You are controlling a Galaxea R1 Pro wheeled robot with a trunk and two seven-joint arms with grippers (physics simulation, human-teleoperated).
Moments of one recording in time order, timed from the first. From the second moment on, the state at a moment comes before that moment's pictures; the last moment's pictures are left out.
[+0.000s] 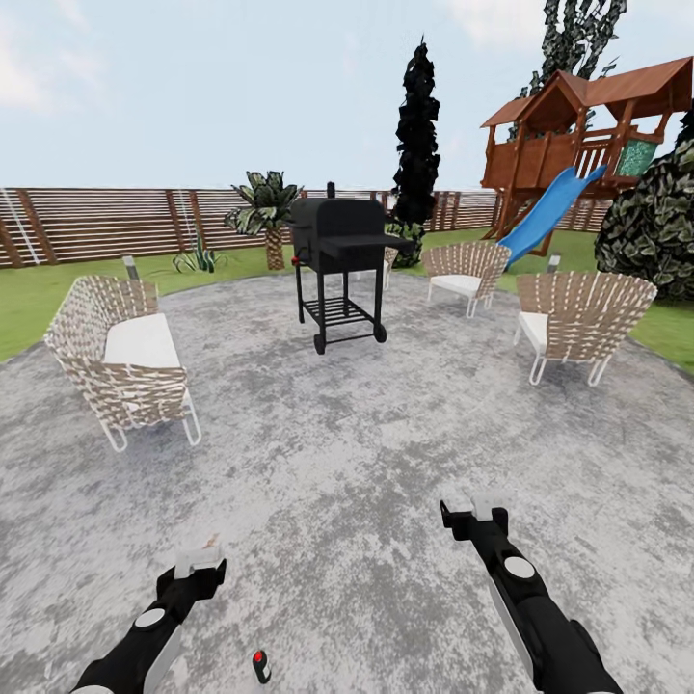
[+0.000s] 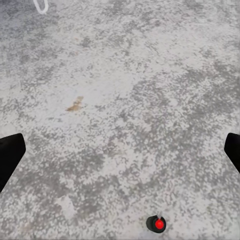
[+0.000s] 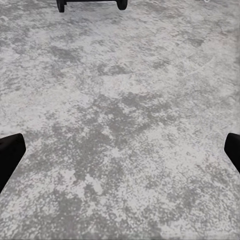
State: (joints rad) left arm -0.49 0.08 0.12 -0.43 -0.01 -0.12 0.00; right arm -0.40 -0.03 0.00 -0.97 0.08 0.08 0.00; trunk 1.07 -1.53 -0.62
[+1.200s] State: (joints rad) left arm -0.49 0.08 0.12 -0.43 -0.01 -0.13 0.00; right arm -0.40 -0.03 0.00 -0.97 0.08 0.08 0.00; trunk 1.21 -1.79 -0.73
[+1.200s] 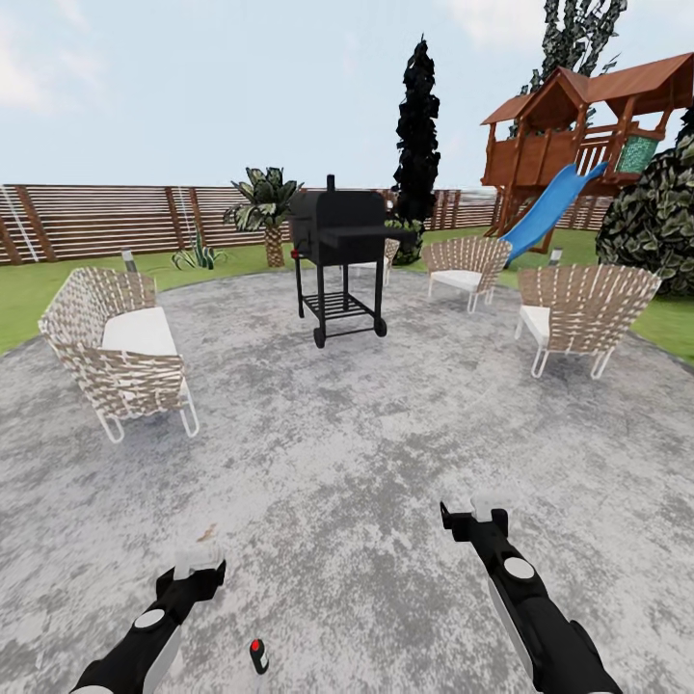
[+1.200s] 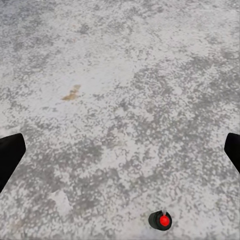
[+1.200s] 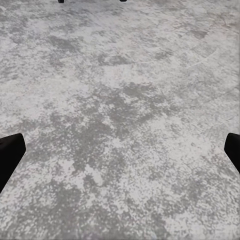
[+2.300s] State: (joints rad) left arm -0.49 0.08 0.12 -0.43 -0.01 -0.13 0.00; right arm -0.40 -0.03 0.00 -0.97 0.08 0.08 0.00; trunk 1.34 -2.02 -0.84
